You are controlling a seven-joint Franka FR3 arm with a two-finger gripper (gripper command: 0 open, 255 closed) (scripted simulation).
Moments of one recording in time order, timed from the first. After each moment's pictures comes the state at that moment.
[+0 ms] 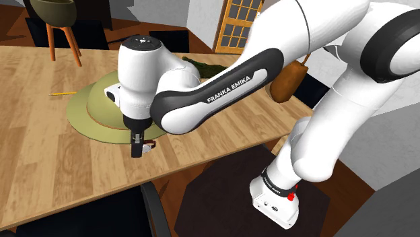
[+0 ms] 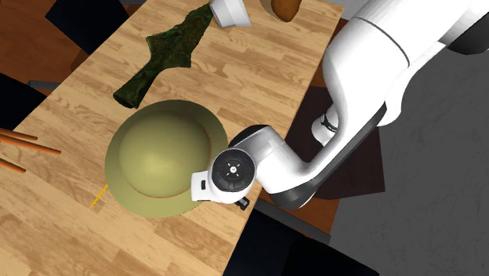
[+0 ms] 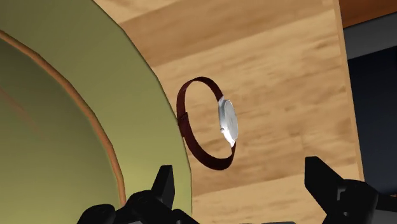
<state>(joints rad) 0.33 0.03 0.45 -2.26 -0.12 2.37 -0.18</state>
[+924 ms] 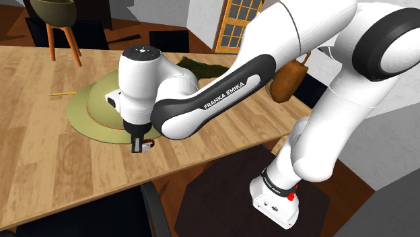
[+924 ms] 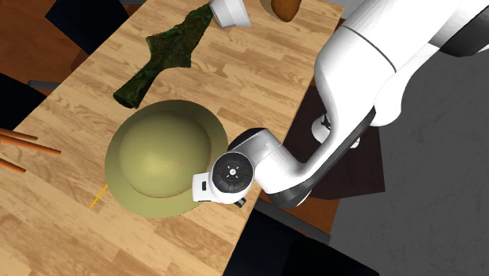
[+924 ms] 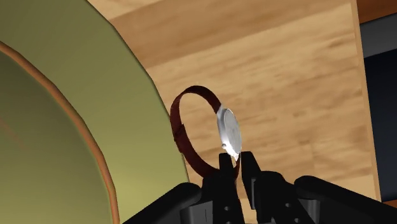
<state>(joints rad) 0.33 0.06 0.44 -2.27 -0.15 2.42 -0.16</state>
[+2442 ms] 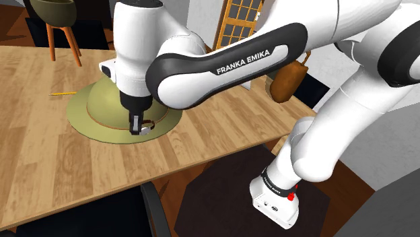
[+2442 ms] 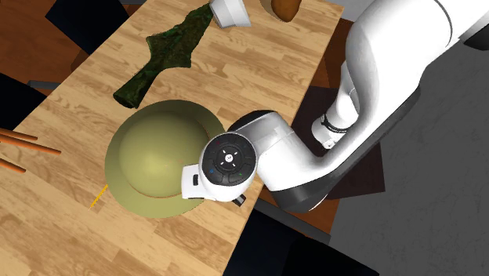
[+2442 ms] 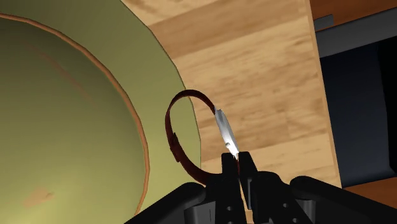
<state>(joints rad) 0.32 -0.06 0.44 -2.17 -0.05 2.21 -0.24</state>
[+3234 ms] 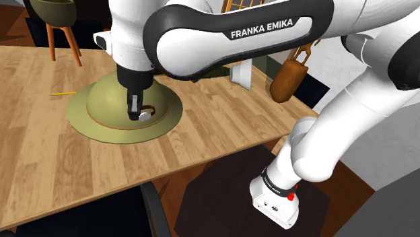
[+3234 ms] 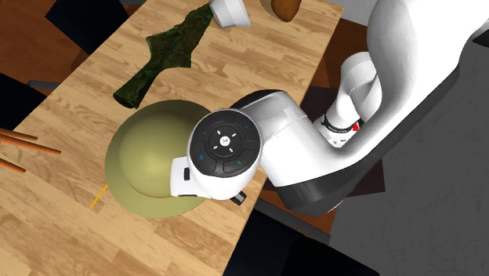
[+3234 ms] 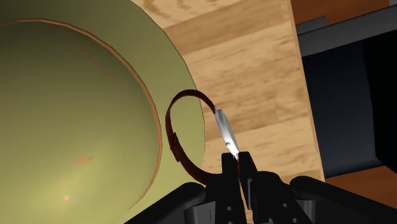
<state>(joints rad) 0.32 -0.12 0.44 -2.07 -0.02 2.06 -0.27</state>
